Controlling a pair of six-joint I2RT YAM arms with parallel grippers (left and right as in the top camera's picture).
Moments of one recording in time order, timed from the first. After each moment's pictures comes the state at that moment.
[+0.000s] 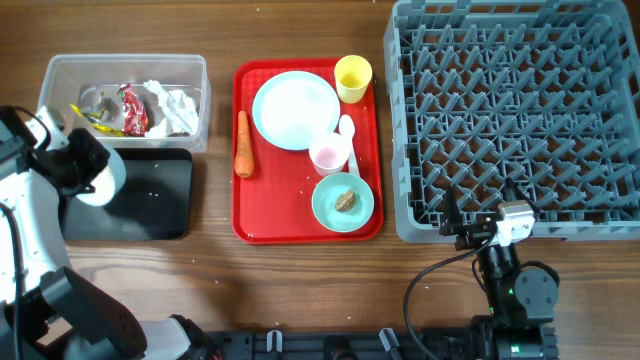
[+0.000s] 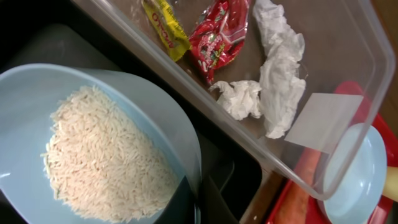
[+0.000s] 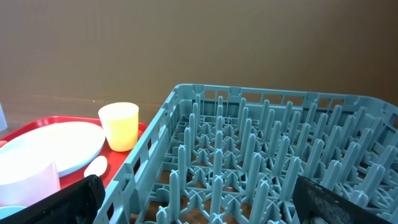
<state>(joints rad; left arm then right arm) 0.60 1.56 1.15 -0.72 0.37 -0.22 0.00 0.02 0.01 0.01 -0.12 -0.04</state>
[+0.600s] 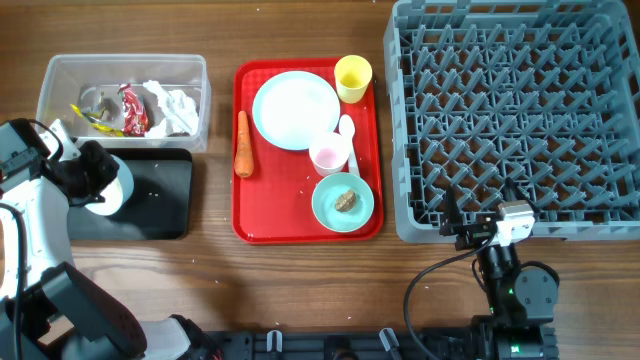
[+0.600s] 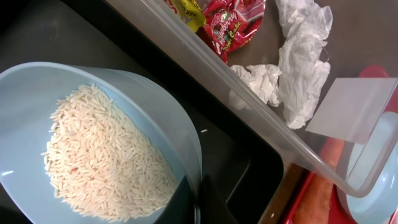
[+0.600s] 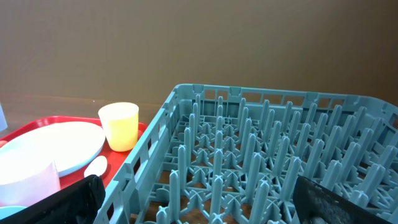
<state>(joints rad) 0.60 1.56 1.06 -0.66 0.36 -0.18 0.00 0.02 0.01 0.01 -0.12 -0.04</state>
